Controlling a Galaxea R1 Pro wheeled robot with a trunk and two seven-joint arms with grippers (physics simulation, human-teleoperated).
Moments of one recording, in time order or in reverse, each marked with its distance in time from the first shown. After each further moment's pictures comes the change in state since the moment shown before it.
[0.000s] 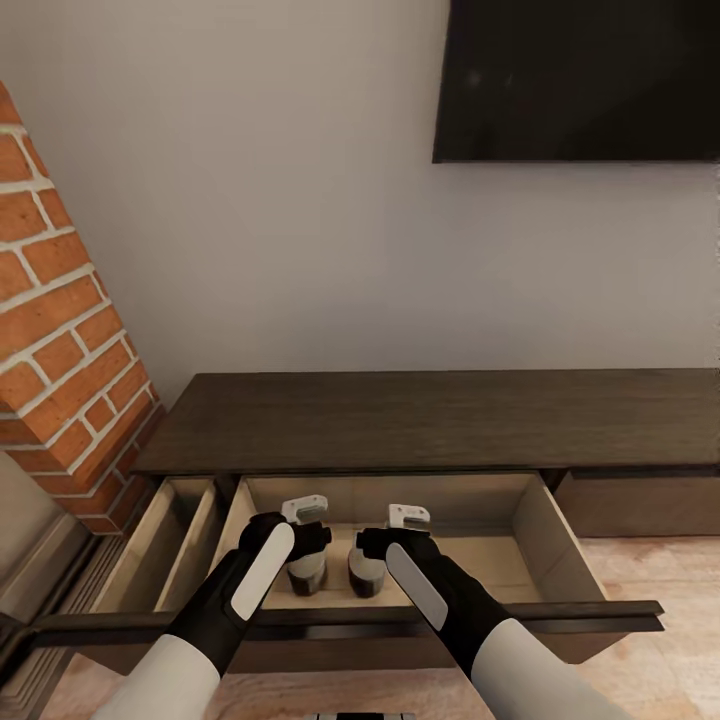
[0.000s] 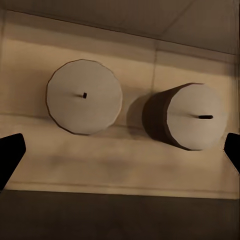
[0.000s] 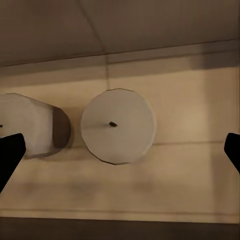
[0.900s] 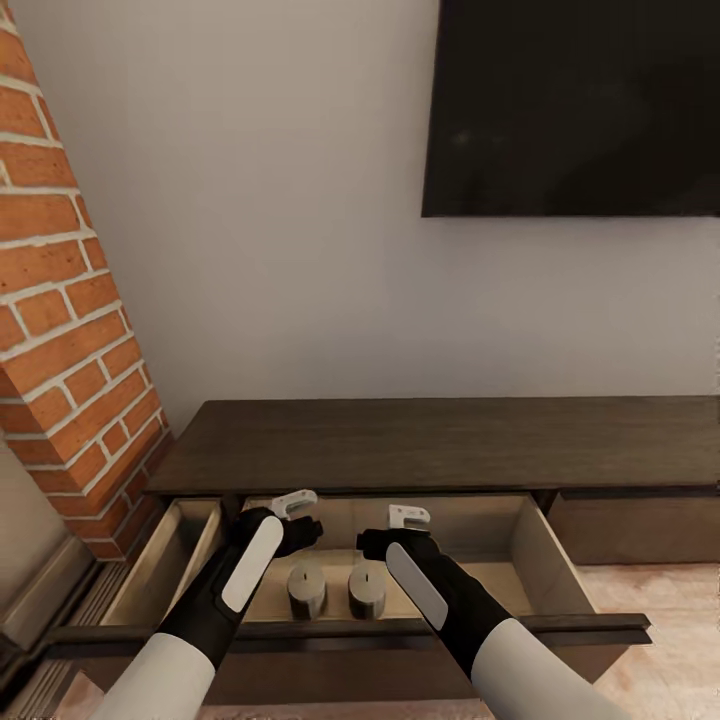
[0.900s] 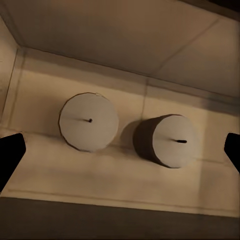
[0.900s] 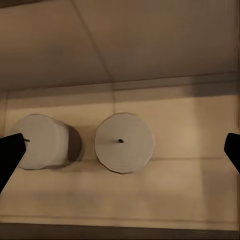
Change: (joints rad) left arm 0.000 0.001 0.080 -0.012 0.005 0.011 0.002; right arm 0.000 0.000 -0.002 0.000 -0.003 0.016 -0.006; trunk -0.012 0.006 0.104
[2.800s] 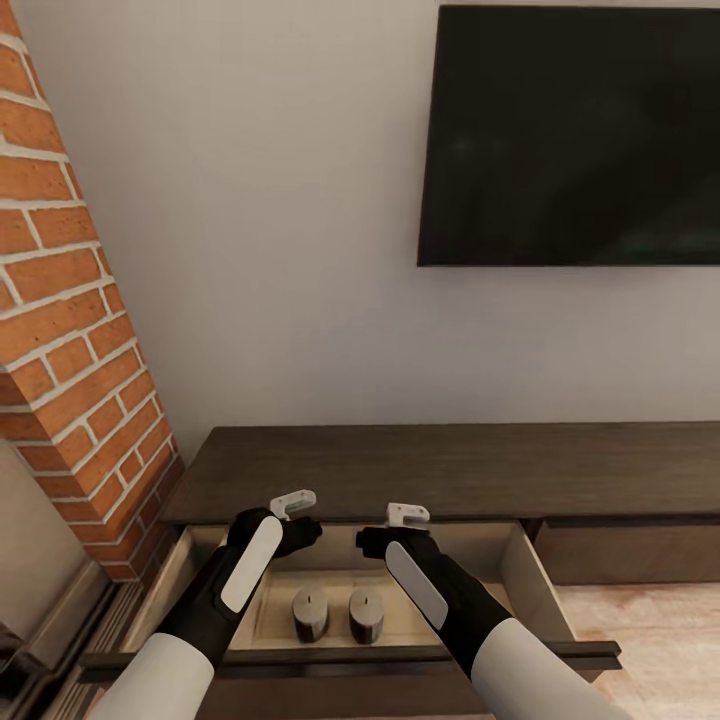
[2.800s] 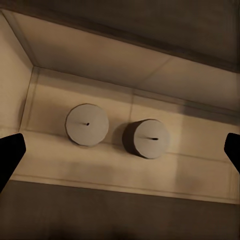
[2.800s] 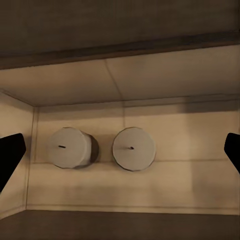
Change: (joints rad) left arm 0.000 0.003 0.000 0.002 -0.004 0.000 -0.002; right arm 0.000 0.000 0.000 -0.012 0.001 -0.001 -0.002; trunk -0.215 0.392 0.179
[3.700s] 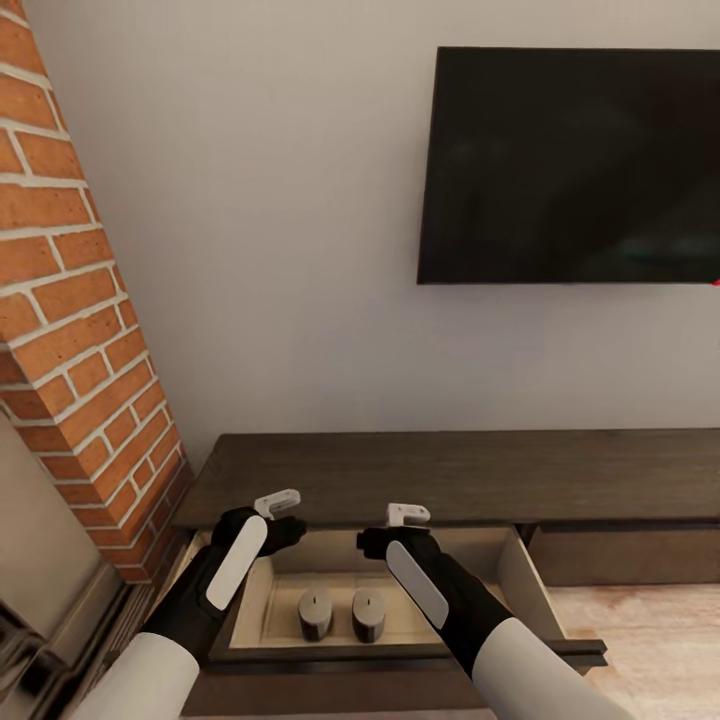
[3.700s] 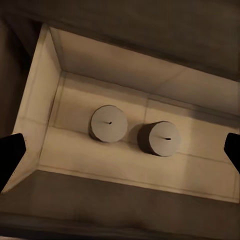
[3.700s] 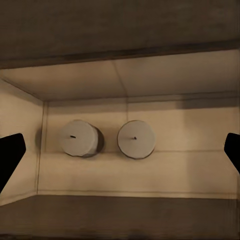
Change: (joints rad) left arm 0.000 0.043 0.027 -0.002 -0.002 0.002 0.000; right arm 0.000 -0.004 0.000 -0.007 0.006 0.024 -0.002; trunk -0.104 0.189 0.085
